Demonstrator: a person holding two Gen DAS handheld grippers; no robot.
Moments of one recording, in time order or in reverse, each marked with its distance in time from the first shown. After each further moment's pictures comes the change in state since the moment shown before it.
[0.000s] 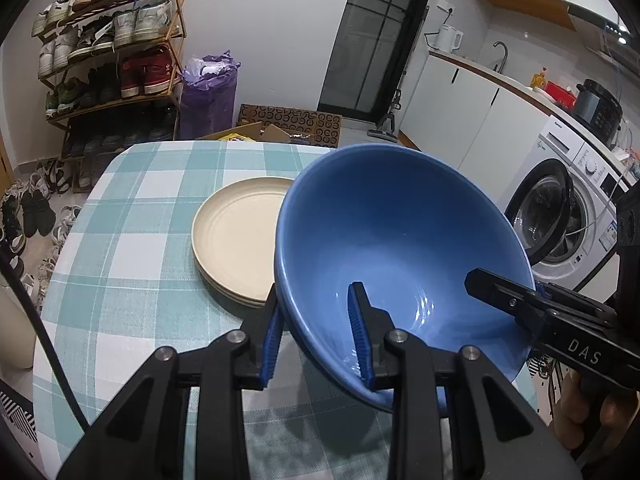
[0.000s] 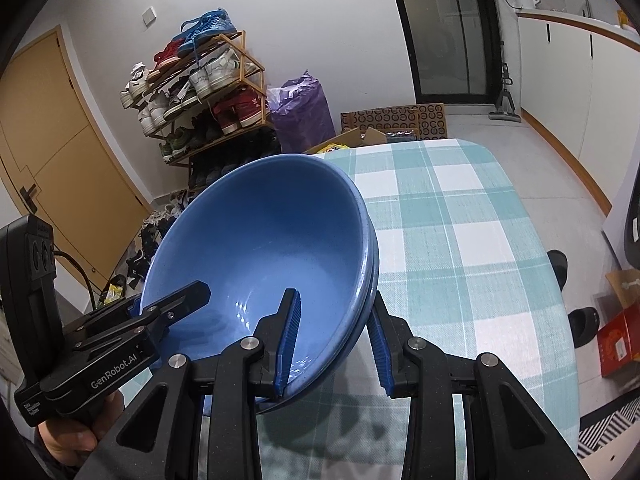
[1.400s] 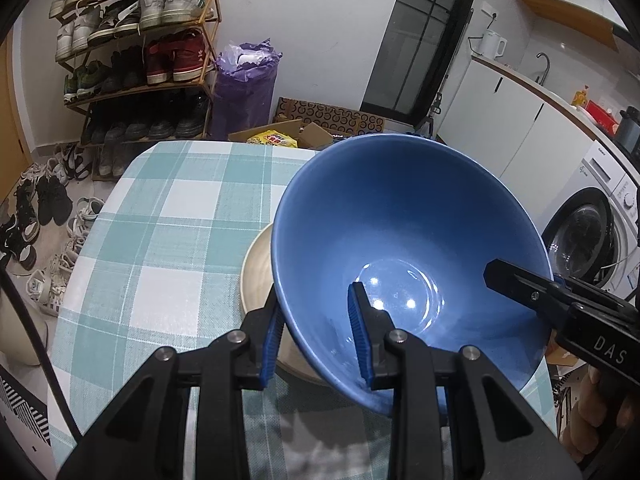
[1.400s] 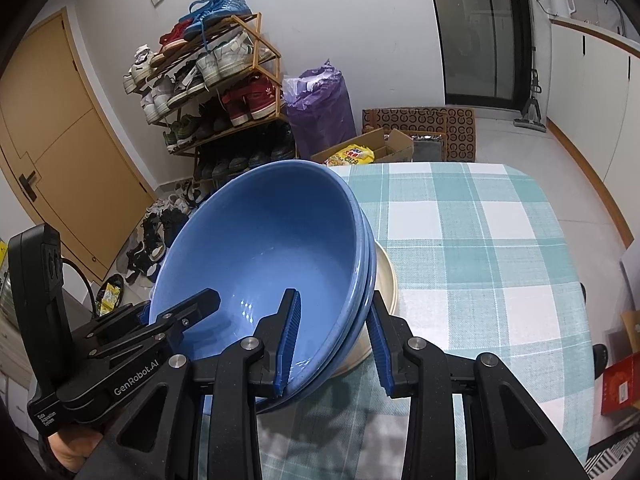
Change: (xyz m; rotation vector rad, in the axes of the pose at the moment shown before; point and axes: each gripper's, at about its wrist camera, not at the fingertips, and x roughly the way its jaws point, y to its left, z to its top) left arm 0.059 0.061 0.054 -0.076 0.028 0.091; right arm 0.090 0.032 0.084 -0.061 0.058 0.018
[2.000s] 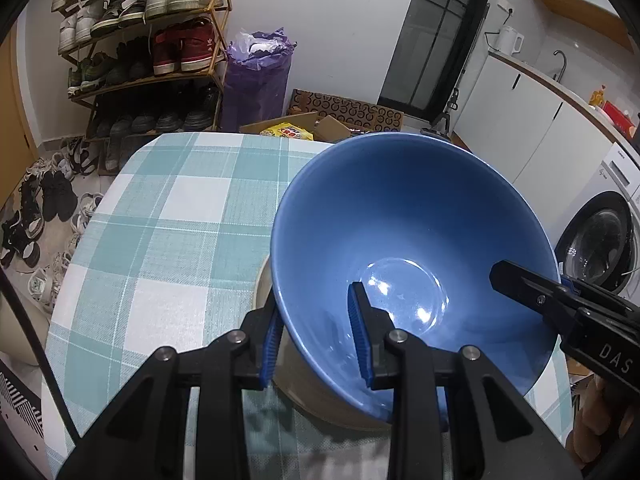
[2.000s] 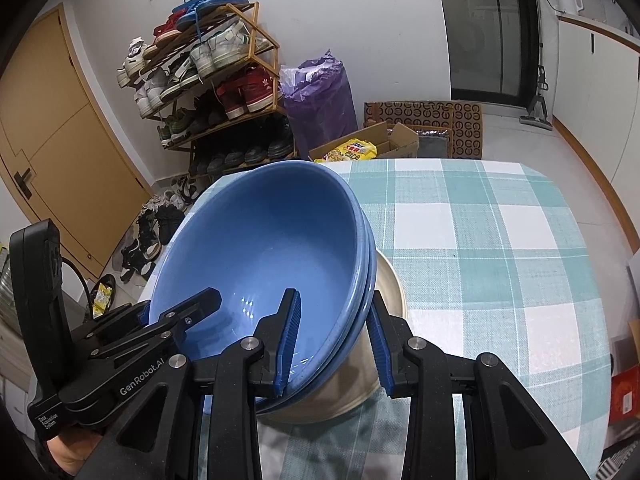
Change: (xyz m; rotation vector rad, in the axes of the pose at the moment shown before) left arm 0.044 0.017 0.012 -0.014 0.019 0.042; right arm 0.049 -0.003 0.016 -0.008 0.026 -0.002
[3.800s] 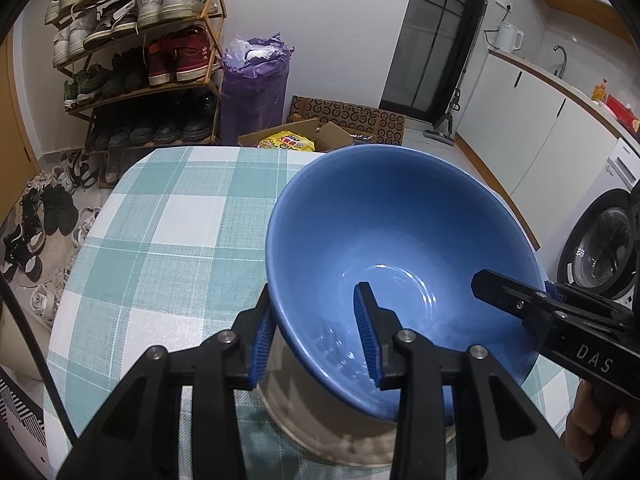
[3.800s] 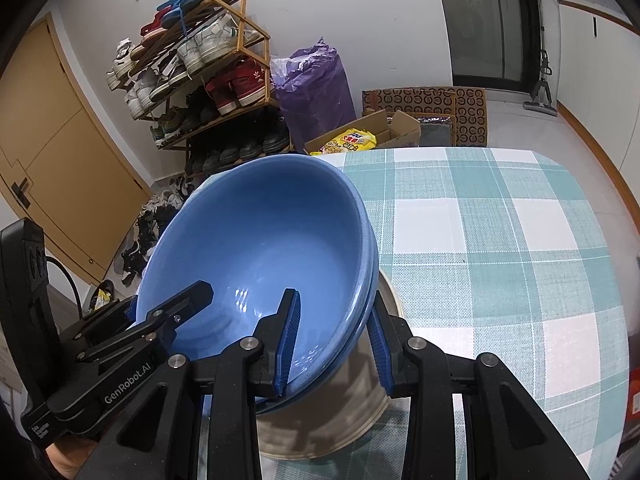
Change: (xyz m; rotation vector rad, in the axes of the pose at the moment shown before) left arm 0.018 -0.004 0.017 0.027 -0.017 0.018; right arm 0.038 -0.013 0.014 0.038 0.031 0.022
